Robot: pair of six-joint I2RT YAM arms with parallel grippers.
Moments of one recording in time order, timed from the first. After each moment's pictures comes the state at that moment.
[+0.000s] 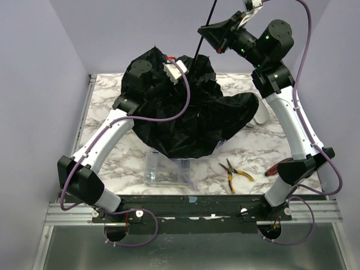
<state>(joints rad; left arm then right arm) -0.45 1.48 1.47 -0.10 0.41 0.44 0.44 1.70 2.11 -0.07 -0.50 0.24</state>
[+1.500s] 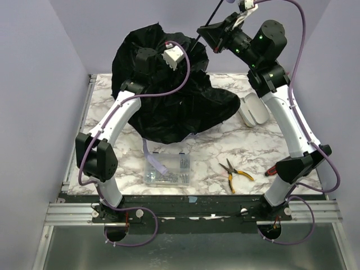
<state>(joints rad) -0.38 1.76 1.71 -0.18 0.39 0.27 0.45 1.71 2.10 -0.09 -0.40 0.17</state>
